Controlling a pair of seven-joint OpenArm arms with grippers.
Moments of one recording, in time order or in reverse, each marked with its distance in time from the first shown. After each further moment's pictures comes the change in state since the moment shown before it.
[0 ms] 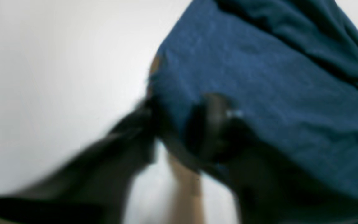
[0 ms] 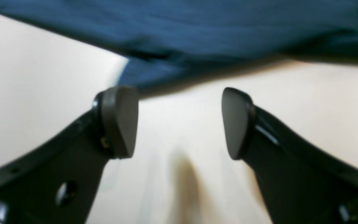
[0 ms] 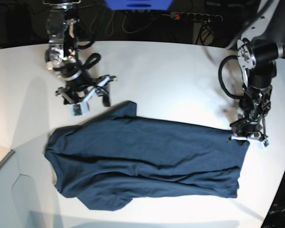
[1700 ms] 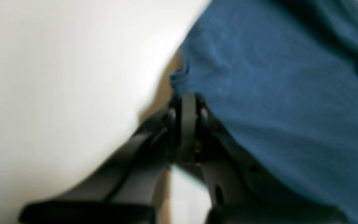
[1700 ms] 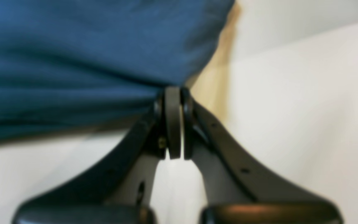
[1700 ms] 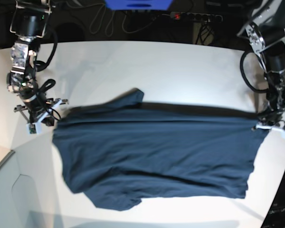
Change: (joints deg) left arm 11.8 -4.3 -11.7 21.7 0.3 -0.5 22.3; right arm 9.8 11.6 9.7 -10.6 -0.1 3.1 2.5
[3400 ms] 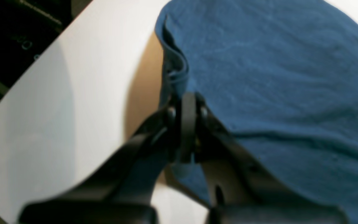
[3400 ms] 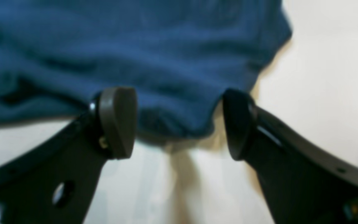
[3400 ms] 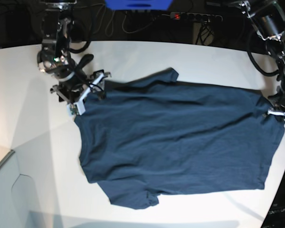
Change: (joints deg) left arm 15.0 5.0 -5.7 31.8 0.1 0.1 9.1; right arm -10.4 -12.4 -7.5 14.6 0.7 0.3 -14.9
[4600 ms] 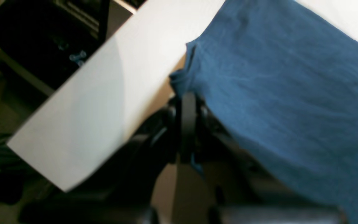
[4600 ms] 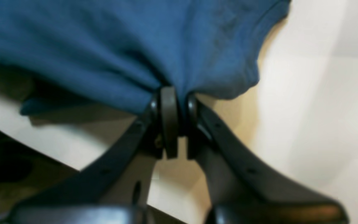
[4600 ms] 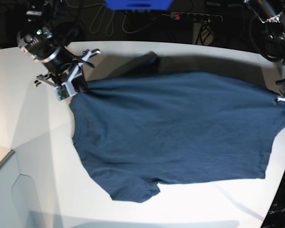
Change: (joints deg) left arm 7.0 3.4 -7.4 10.9 -0.3 -0.2 0.5; right arm -12.1 0.0 4.4 22.5 -0.3 12.3 -1.5
